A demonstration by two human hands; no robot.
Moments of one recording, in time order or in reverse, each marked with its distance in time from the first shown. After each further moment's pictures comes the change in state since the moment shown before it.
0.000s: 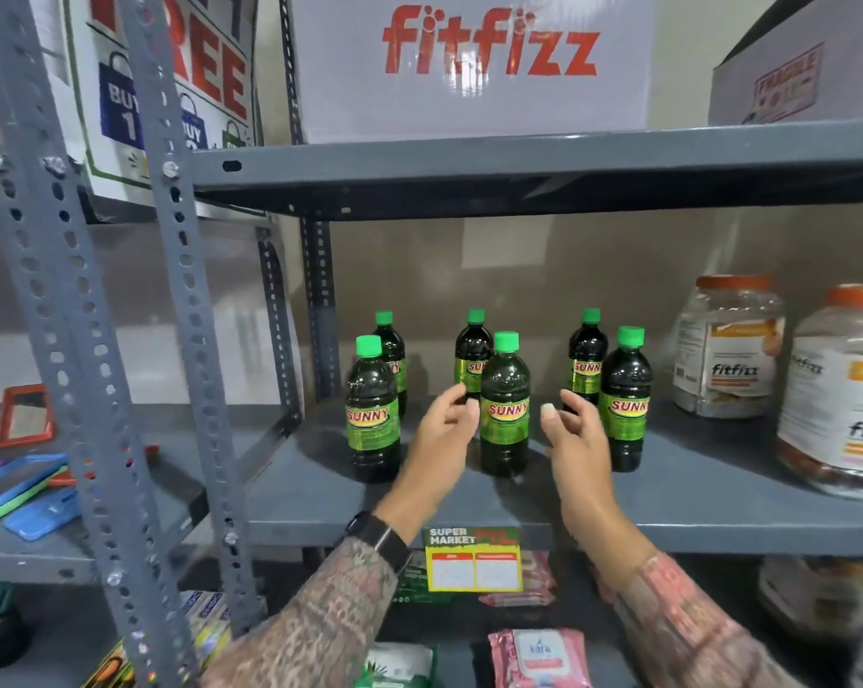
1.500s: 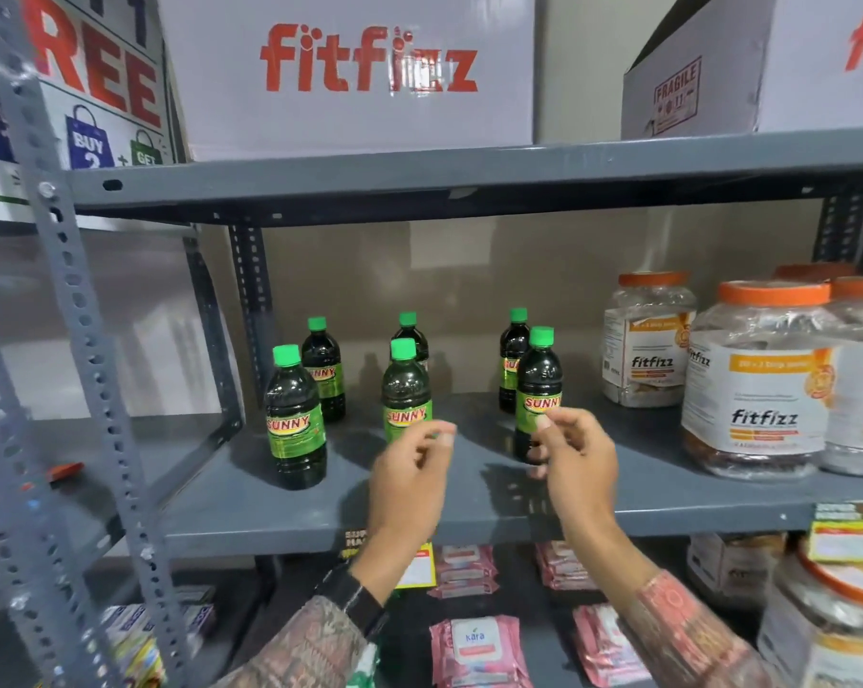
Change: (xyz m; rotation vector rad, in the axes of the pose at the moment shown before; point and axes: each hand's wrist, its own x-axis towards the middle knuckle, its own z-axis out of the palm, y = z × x) left_hand -0.033 -0.002 0.075 0.128 0.210 0.124; right_hand 0.007 -0.019 -0.096 -0.041 0.101 -0.053
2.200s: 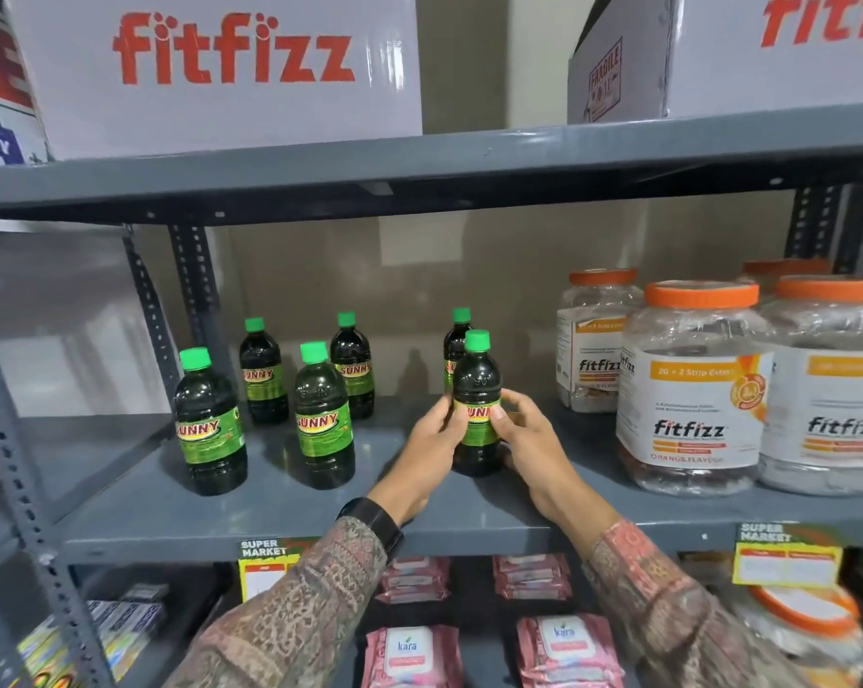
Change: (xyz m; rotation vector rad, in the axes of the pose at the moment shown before) left_hand 0.050 0.022 0.137 -0.223 -0.333 -0.231; right_hand 0.093 0.015 -0.055 -0.015 -0.410 0.161
